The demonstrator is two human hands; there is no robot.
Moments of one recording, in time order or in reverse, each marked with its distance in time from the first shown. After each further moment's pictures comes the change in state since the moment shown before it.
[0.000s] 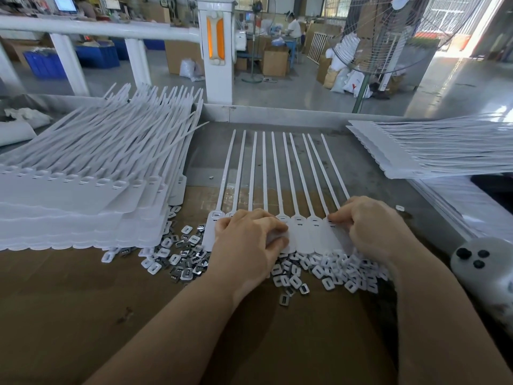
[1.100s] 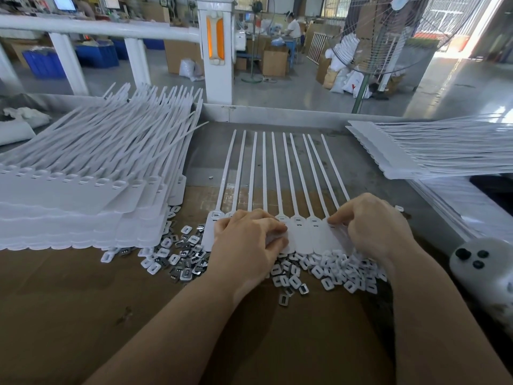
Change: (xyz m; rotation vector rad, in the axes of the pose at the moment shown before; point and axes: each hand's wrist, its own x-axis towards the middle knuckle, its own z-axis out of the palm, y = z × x) left_hand 0.001 0.000 0.000 -0.013 -0.012 -0.020; right_hand -0.006 -0.007 -0.003 0.064 0.095 0.092
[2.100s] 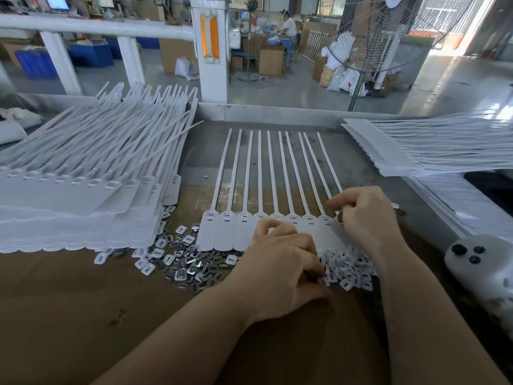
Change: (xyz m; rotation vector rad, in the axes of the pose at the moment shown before) left_hand -0.012 0.038 -0.003 0.021 -0.158 0.444; right_hand 0.007 -0.001 0.010 0.372 0.179 0.121
